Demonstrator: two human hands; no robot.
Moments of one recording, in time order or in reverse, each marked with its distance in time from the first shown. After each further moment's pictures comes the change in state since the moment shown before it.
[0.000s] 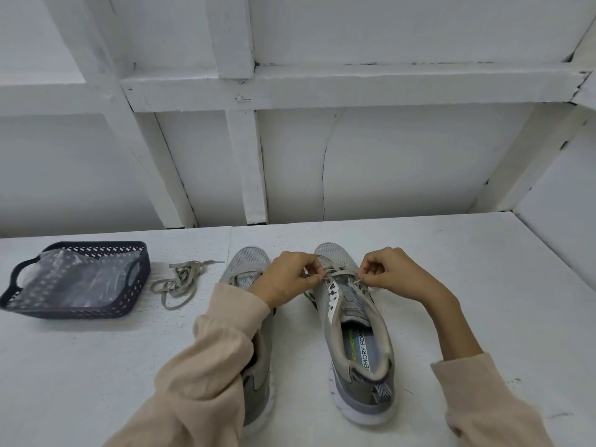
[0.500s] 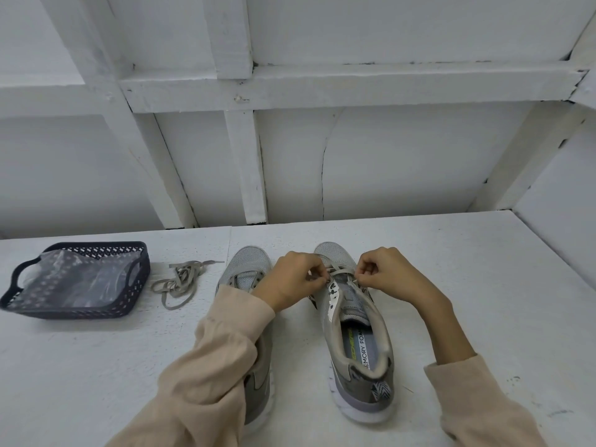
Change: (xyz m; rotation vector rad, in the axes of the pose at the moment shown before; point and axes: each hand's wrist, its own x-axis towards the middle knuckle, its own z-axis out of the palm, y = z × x) left_hand -0.003 0.012 0.003 0.085 0.019 0.024; right_hand 0.001 -0.009 0.009 -0.099 0.050 0.024
